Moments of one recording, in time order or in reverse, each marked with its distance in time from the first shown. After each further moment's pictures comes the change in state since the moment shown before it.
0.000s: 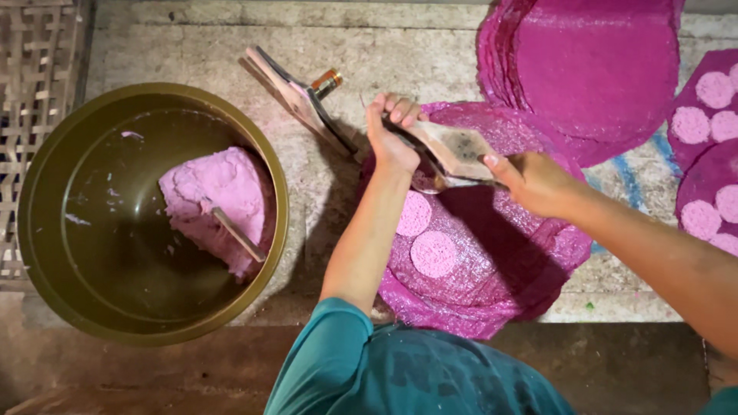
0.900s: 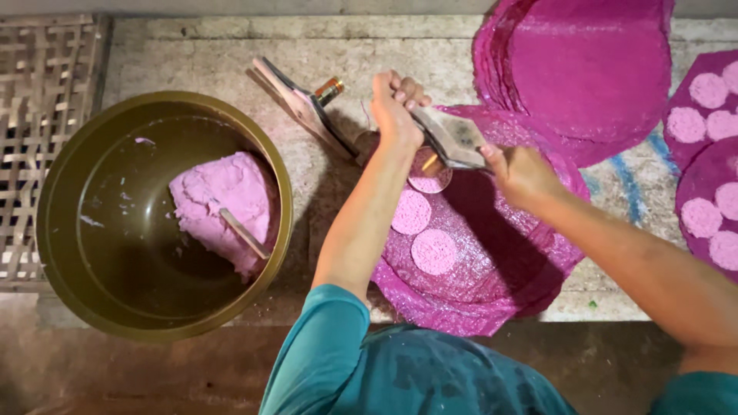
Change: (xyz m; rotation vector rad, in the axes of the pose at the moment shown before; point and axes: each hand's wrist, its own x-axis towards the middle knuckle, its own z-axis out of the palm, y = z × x) left_hand 0.045 -0.005 0.026 0.288 0.161 0.081; right_hand 0.011 -0.002 0.020 -0.058 0.253 -0.117
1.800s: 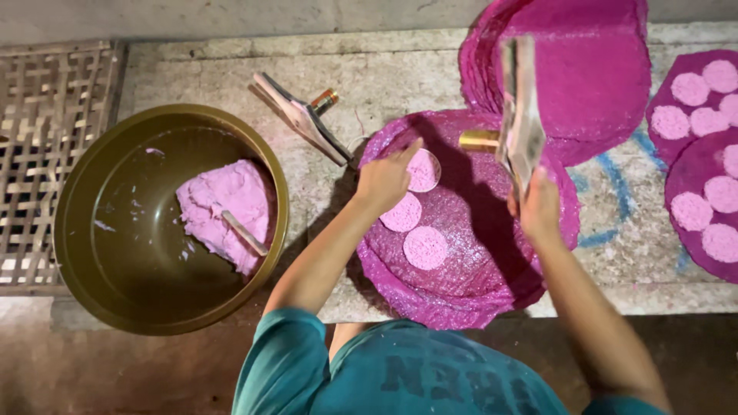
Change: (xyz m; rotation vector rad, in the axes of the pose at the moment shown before) left_hand -0.119 0.045 -0.050 2.267 -0.640 0.249; right_hand -0.047 0.086 0.081 0.883 0.468 -0.006
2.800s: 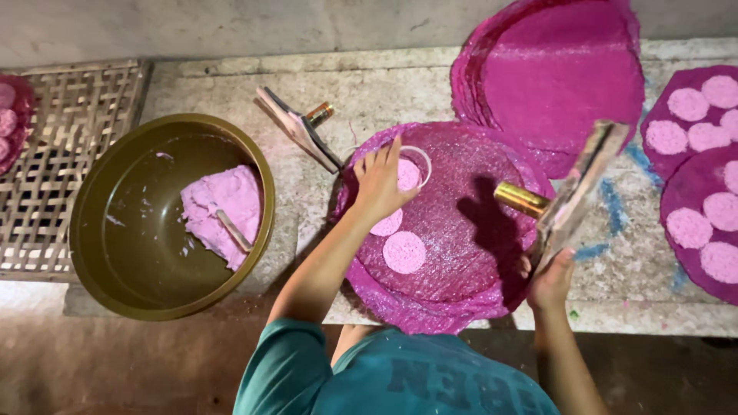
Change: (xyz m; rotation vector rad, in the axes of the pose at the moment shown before) left_hand 0.016 0.054 -0.007 0.085 0.079 -0.154; right_hand -0.088 0.093 -0.049 0.728 0.147 -0.014
